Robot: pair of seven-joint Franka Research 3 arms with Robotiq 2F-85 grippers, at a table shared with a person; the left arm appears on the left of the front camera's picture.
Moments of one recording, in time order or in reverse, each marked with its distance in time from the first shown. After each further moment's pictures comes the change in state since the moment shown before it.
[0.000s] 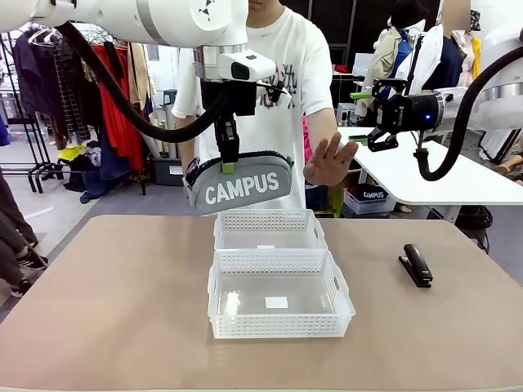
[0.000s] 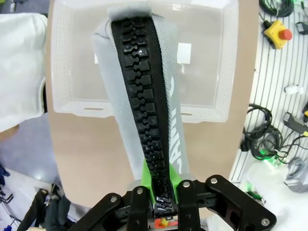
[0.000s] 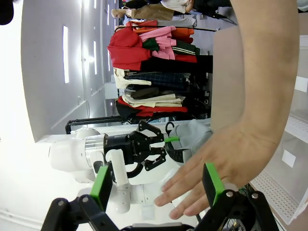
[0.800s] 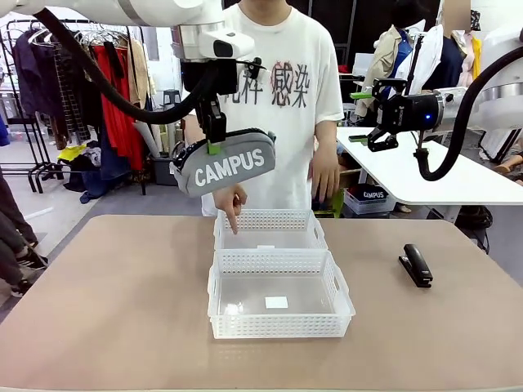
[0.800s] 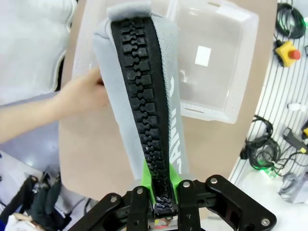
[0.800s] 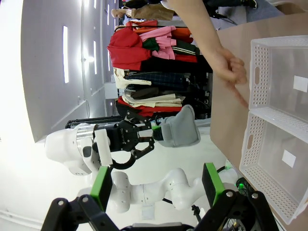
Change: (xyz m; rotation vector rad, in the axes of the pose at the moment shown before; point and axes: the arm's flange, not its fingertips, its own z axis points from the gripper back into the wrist) left arm -0.022 0.024 0.026 0.034 -0.034 0.120; right arm 0.000 0.000 0.000 0.000 0.000 0.000
